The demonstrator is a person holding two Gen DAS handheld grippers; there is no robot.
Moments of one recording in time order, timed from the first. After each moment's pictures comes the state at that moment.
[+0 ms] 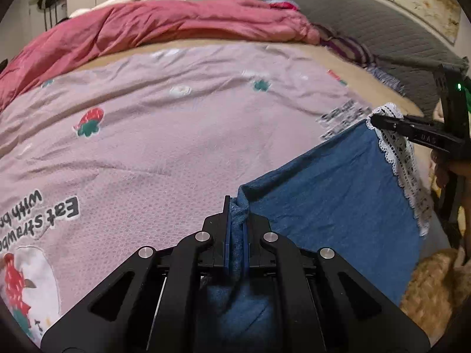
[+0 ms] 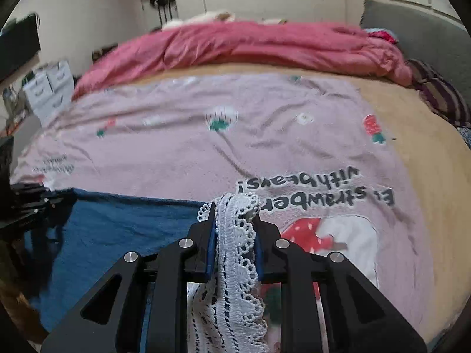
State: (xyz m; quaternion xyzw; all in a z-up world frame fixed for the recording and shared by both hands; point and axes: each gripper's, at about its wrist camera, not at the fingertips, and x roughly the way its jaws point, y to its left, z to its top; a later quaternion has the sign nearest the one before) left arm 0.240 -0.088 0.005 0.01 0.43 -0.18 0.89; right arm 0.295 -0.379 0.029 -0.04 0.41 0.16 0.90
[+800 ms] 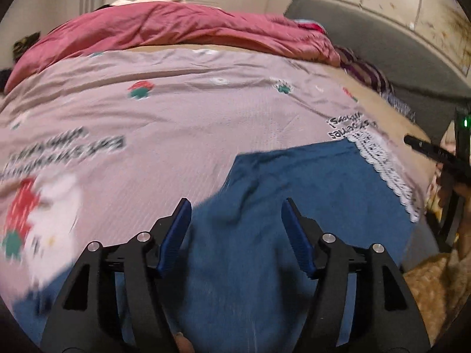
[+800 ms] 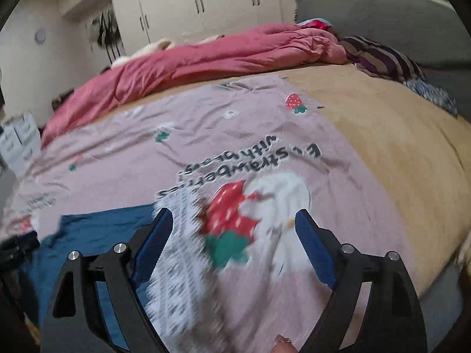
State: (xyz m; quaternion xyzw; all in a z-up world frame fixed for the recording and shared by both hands) left arm 0.146 -0.039 0.011 -0.06 0.40 -0.11 0.91; right arm 0.213 -0.452 0.032 0.07 0.36 0.05 0.93
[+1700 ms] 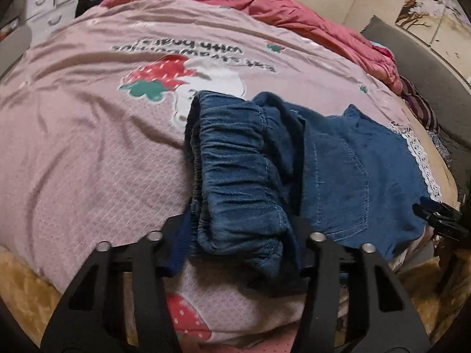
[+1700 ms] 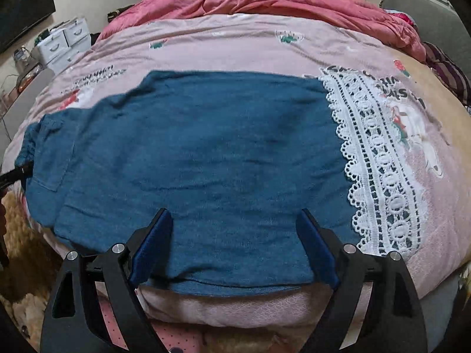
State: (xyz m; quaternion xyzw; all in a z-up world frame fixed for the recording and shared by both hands) left arm 0.030 0.069 -0.023 -0.15 0.43 0.03 0.89; right arm 0.135 -0.300 -0.030 -0.06 0.47 0.18 0.86
